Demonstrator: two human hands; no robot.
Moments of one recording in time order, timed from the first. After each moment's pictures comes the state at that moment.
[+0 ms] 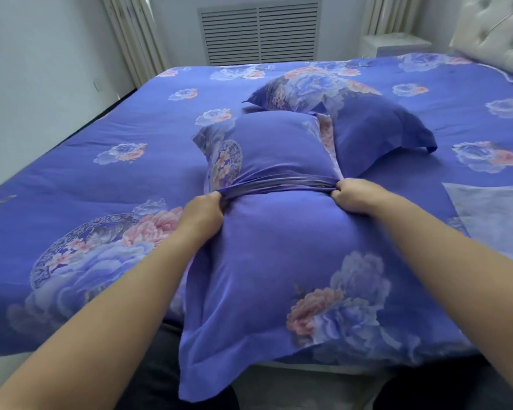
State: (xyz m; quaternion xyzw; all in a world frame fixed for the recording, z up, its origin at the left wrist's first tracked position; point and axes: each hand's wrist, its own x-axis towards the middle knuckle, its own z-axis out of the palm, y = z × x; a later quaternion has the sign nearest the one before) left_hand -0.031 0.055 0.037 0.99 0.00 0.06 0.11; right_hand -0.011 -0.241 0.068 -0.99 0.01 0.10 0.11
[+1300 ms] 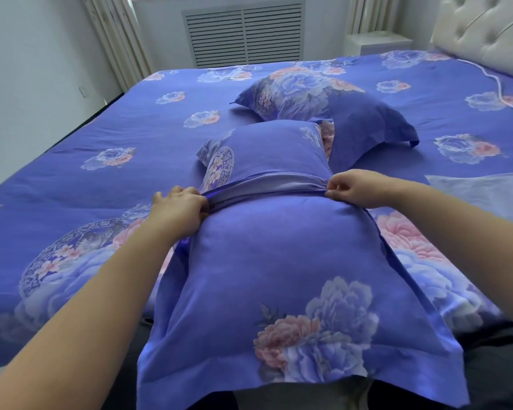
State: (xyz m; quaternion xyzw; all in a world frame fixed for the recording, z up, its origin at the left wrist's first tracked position) left_hand -0.046 0.067 0.064 1.00 -0.07 0.01 -0.05; right_hand -0.031 -0.279 0.086 -0.98 -0.13 0.10 0.14
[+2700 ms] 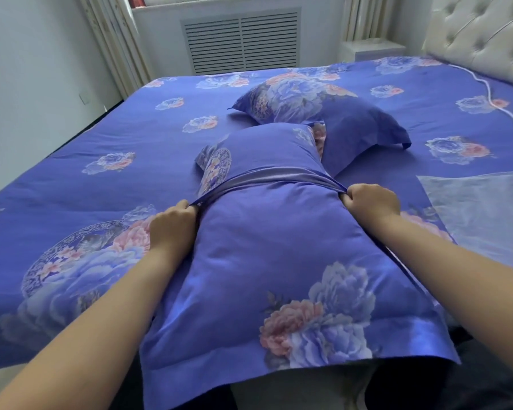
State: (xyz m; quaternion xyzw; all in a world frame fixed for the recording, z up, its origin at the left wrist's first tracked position) left_hand -0.068 0.074 0.025 0.98 -0.04 0.18 -0.03; right_hand -0.059 -0.287 0.044 -0.99 0.07 -0.08 0.10
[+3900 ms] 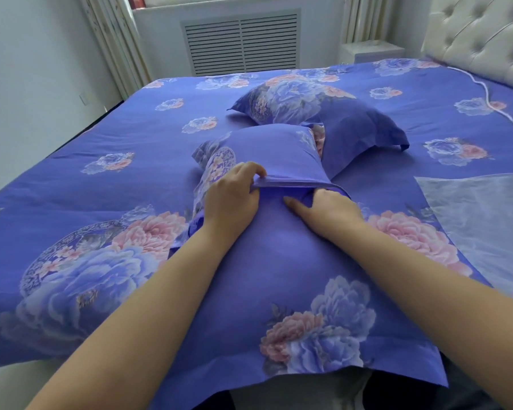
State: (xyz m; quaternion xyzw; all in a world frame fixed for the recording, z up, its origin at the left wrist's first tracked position) left_hand -0.086 -0.037 0.085 0.89 -0.16 0.32 0.28; right_hand -0.091 -0.217 0.067 -0.98 0.05 -0.04 0.21
